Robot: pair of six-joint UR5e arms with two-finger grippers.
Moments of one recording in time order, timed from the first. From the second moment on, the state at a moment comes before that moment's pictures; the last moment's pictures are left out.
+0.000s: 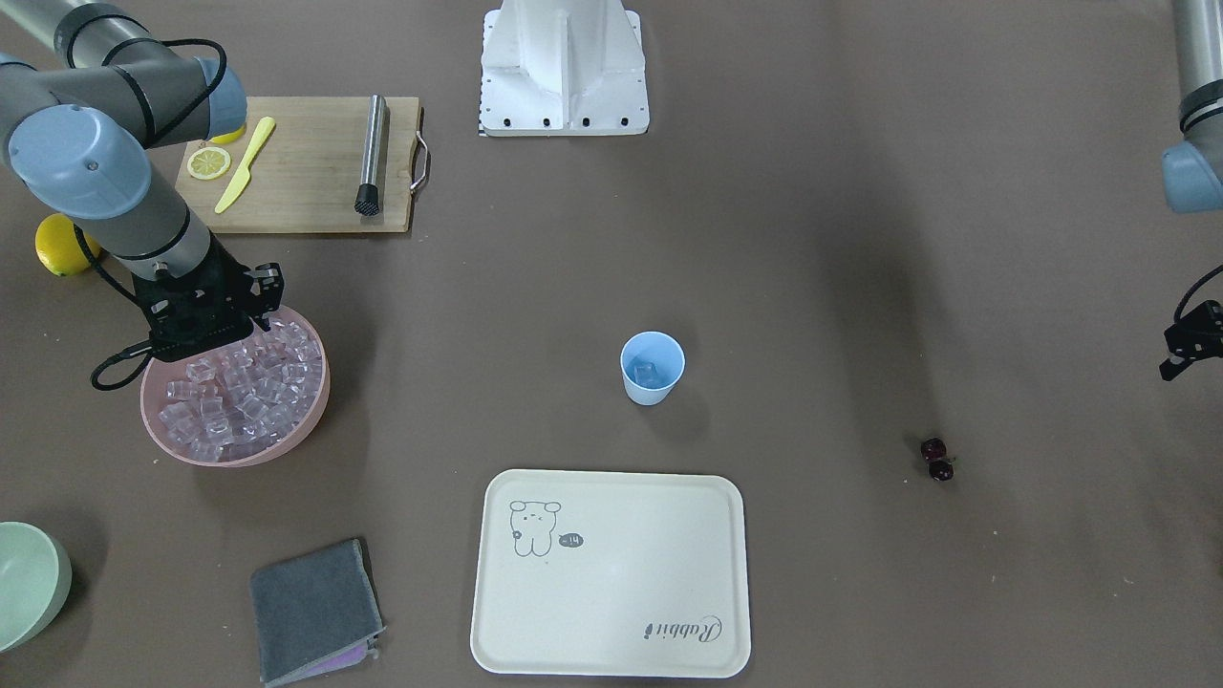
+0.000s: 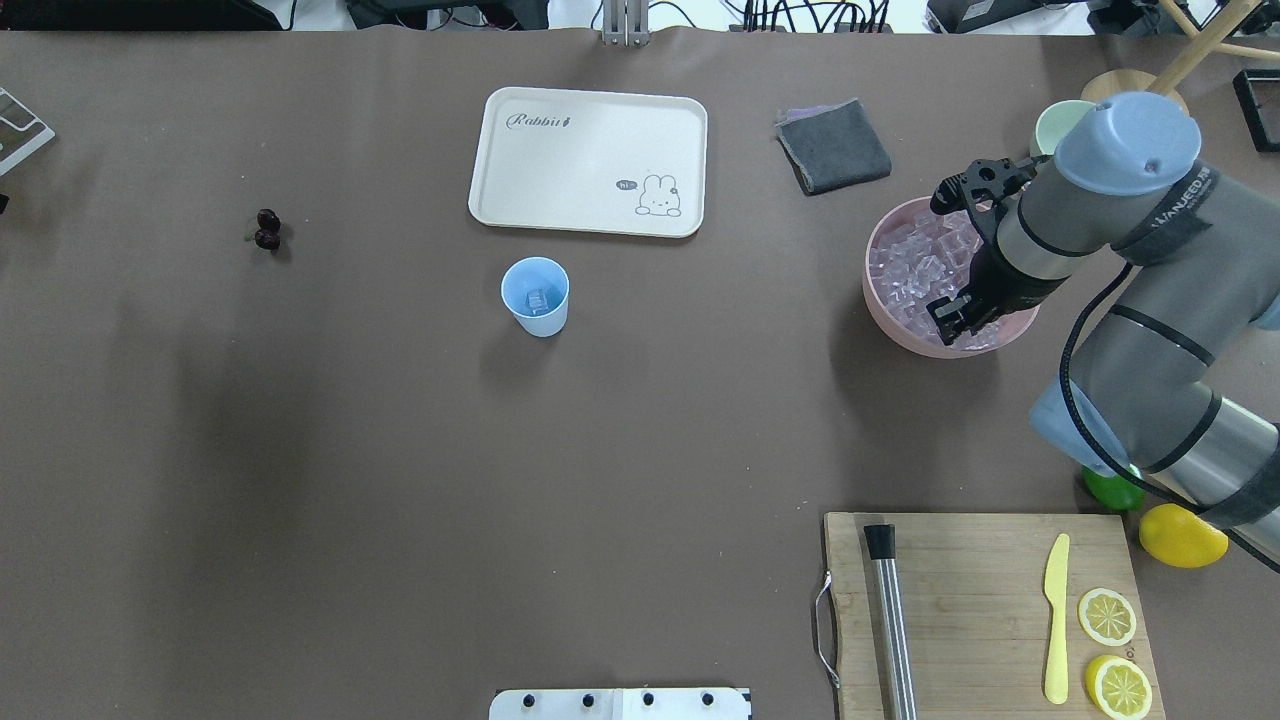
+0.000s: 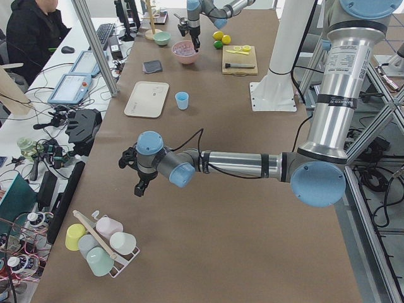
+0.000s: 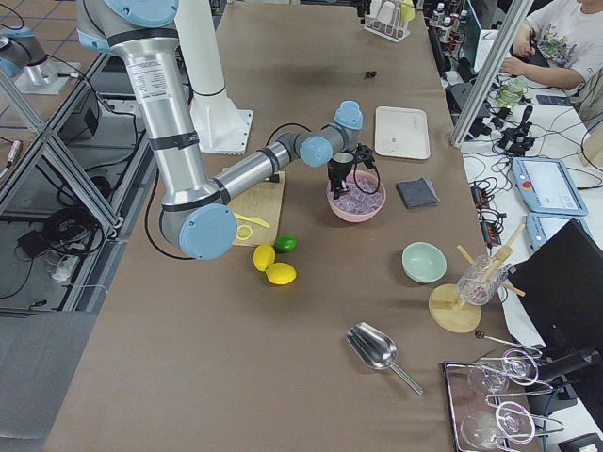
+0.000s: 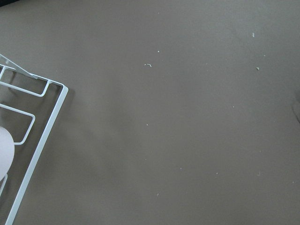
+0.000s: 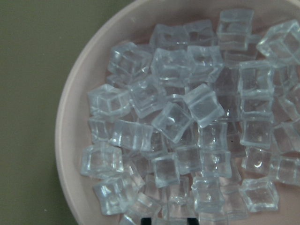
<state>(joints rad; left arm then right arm) -1.34 -1.74 -1.40 -2.14 -2.25 -0.20 0.85 -1.28 1.80 -1.54 2.12 0.52</state>
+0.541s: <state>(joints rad) -1.32 -1.74 -1.41 -2.14 -2.25 -0.24 0.92 -1.02 1.81 -1.78 2.21 0.62</state>
